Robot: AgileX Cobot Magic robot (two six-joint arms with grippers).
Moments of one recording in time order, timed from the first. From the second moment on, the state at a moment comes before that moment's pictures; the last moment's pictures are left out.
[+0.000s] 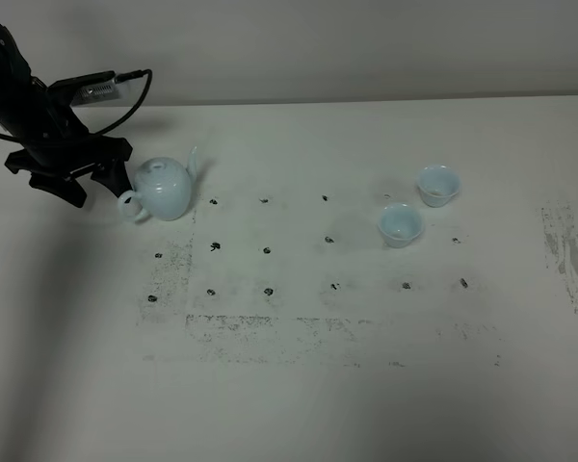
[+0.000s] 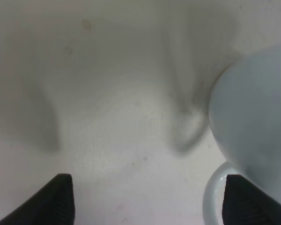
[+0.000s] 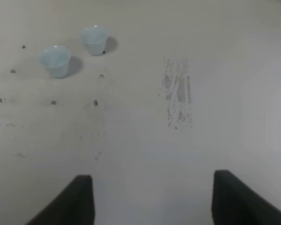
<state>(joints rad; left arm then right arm) 0.03 2.42 -2.05 -0.30 1.19 0.28 0.00 -0.01 -0.52 0.01 1.12 -0.03</state>
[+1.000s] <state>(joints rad) 0.04 2.24 -1.91 -0.06 1.06 0.30 0.00 -0.01 -0.52 0.01 1.12 -0.03</state>
